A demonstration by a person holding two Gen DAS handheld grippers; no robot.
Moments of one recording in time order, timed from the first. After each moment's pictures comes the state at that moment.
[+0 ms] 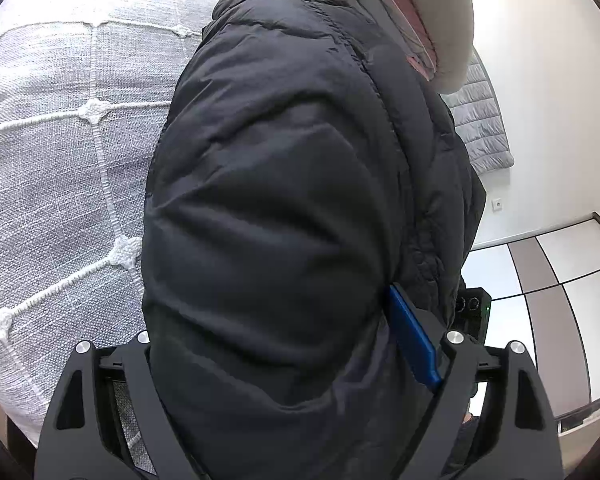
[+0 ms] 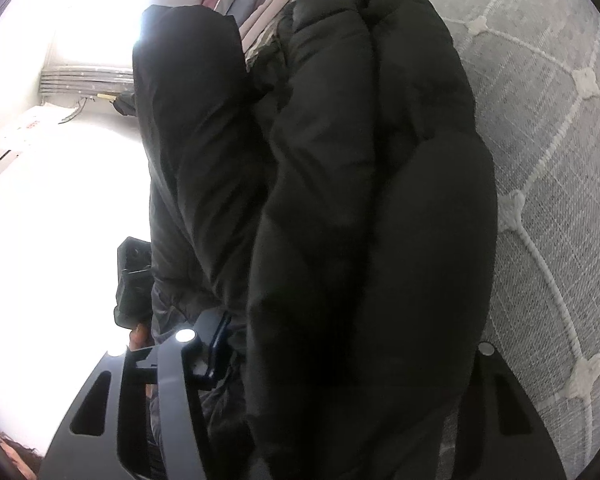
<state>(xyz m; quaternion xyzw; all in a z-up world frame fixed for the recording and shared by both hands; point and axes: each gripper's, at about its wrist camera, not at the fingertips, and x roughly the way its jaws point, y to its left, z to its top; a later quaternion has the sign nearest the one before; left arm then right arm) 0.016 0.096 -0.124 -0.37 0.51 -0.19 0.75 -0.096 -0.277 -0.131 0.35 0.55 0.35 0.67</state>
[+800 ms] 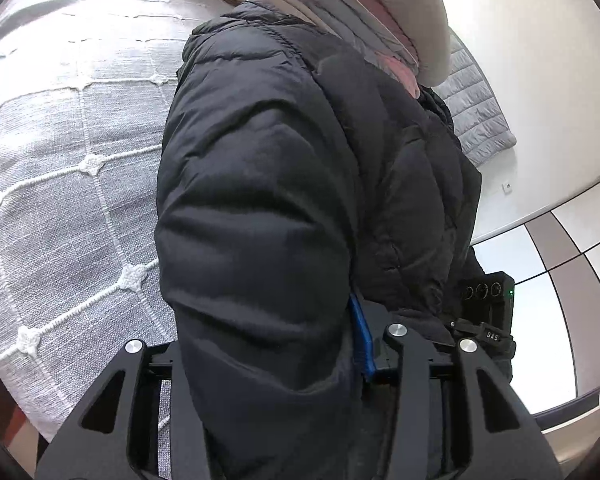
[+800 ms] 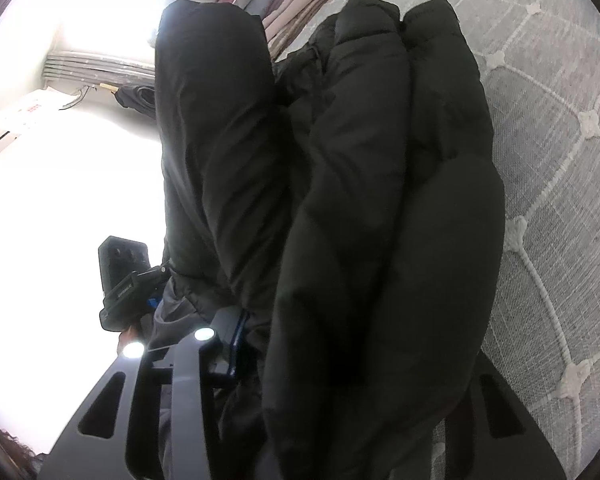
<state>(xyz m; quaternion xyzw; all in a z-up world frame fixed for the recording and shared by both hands) 0.004 0.090 -0.091 -0.31 0.48 -0.18 0.80 -0.093 -0.241 -0.108 0.33 0.53 0.35 0.70</state>
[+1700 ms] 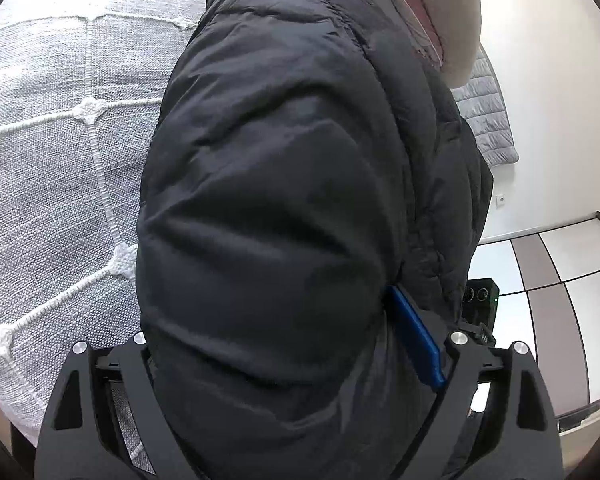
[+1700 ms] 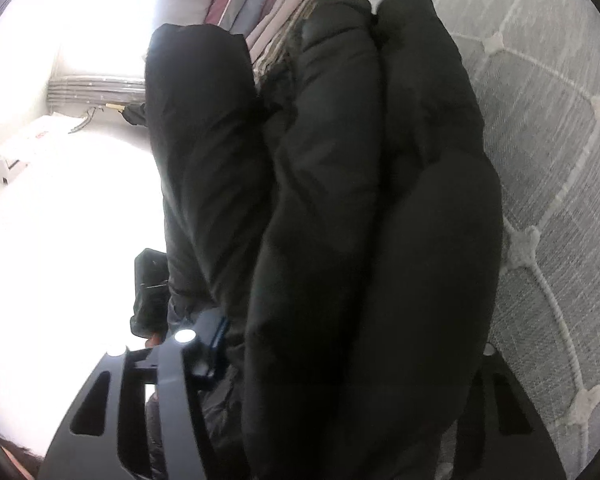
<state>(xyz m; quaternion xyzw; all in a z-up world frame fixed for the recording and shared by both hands) 0.018 0.097 -0.120 -0.37 0.53 -0.19 0.74 -0.080 -0.219 -0.115 0.37 0.53 0.36 0.67</state>
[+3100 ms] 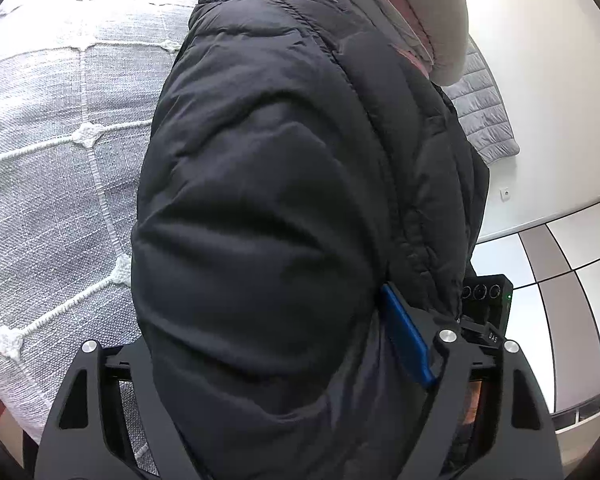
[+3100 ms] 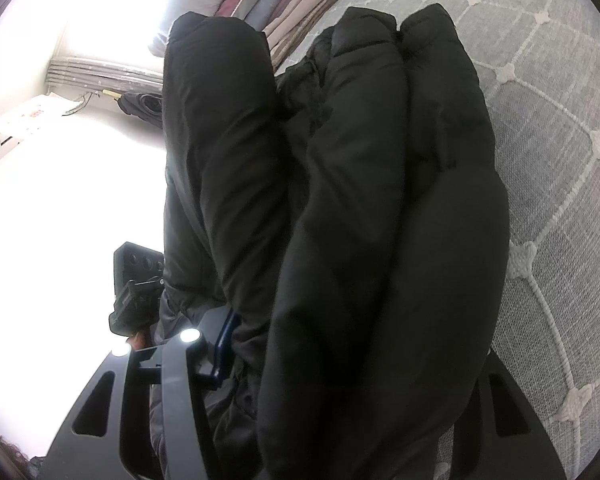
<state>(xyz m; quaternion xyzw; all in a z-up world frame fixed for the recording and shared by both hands) 0.011 0.084 -0.108 -0.34 0.51 -0.18 0.77 -0.094 -0.204 -0.083 0.33 0.52 0.35 0.70</state>
